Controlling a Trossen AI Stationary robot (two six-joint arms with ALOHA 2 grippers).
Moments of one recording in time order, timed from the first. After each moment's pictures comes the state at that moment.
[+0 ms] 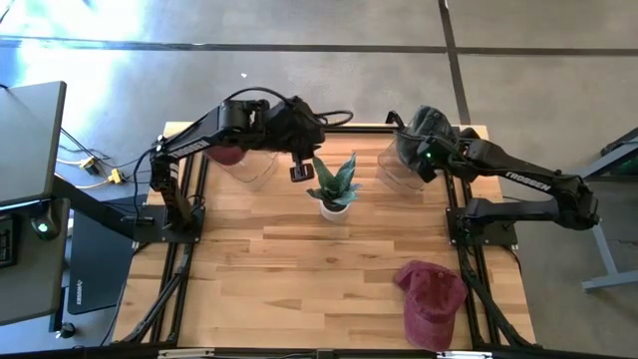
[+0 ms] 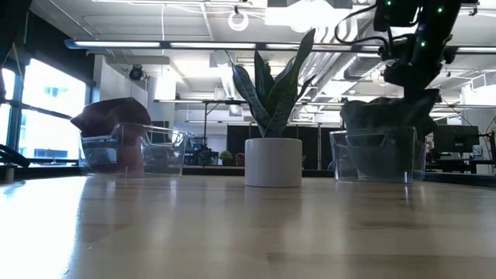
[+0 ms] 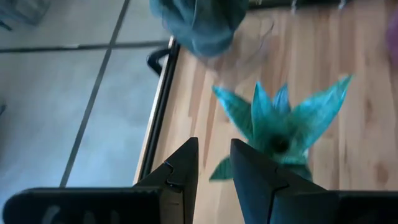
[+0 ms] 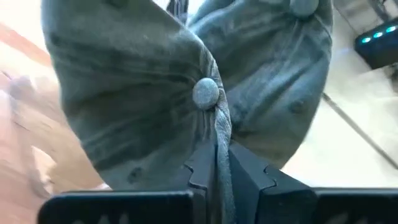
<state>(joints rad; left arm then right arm) 0.11 1.81 2.34 -1.30 -0.31 0.16 -0.50 0.97 0.87 -1.10 0.67 0.32</state>
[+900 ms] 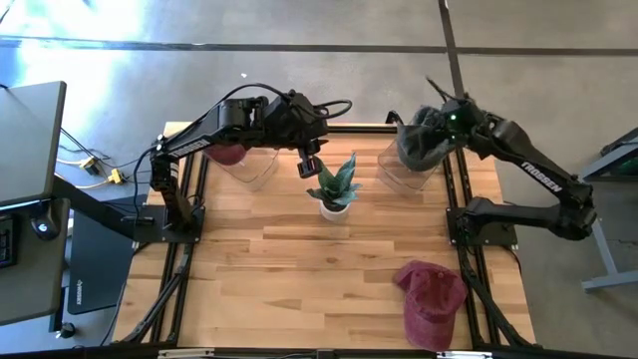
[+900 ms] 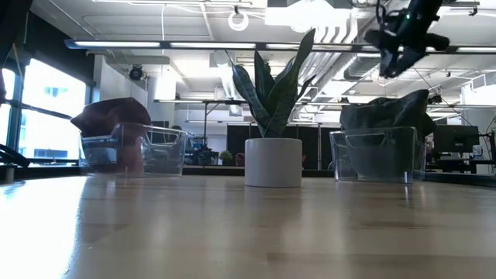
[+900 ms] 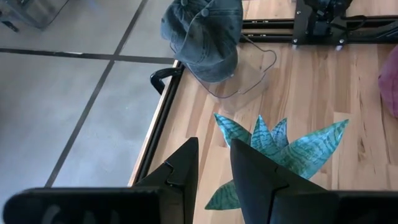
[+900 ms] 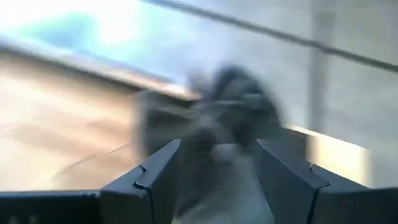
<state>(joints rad) 0.12 1.81 2.34 -1.21 -0.31 0.09 -0.74 0.97 1.10 -0.97 0.42 0.38</state>
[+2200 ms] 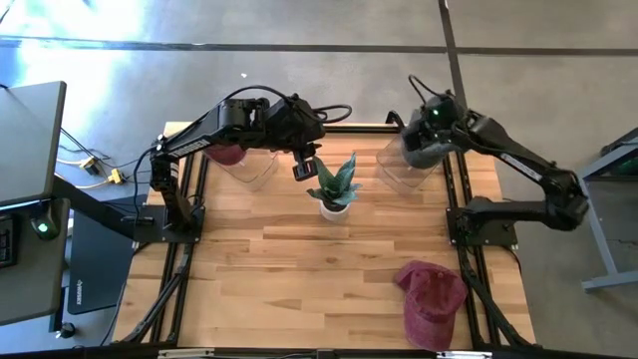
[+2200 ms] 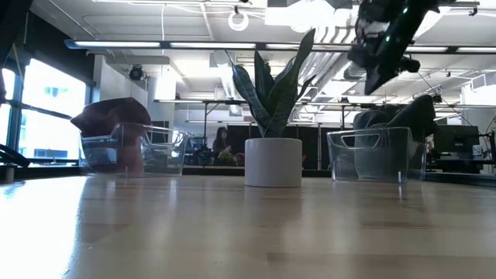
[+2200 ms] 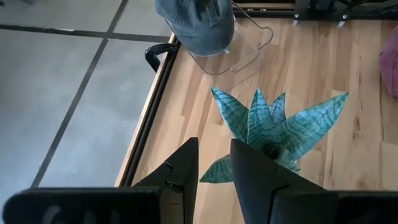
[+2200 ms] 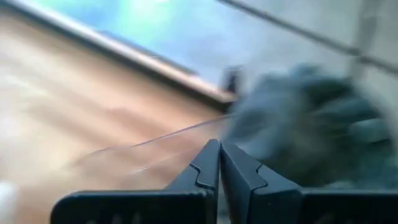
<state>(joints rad) 0.12 1.81 2.34 -1.30 -0.30 0.05 -0.79 1.09 1.02 -0.76 0.27 0.22</state>
